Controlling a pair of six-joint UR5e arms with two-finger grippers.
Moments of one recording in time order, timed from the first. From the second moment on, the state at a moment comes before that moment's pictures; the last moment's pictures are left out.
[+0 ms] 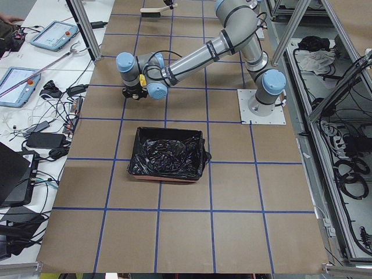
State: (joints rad) left arm -1.28 -2.16 -1.45 -1.12 1.37 1.77; right arm 1.26 -1.16 1.54 -1.56 -1.69 -0.25
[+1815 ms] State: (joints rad) left arm -1.22 -2.14 -1.44 -1.15 1.22 1.77; right arm 1.24 -1.17 1.64 -1.71 -1.74 -0.30
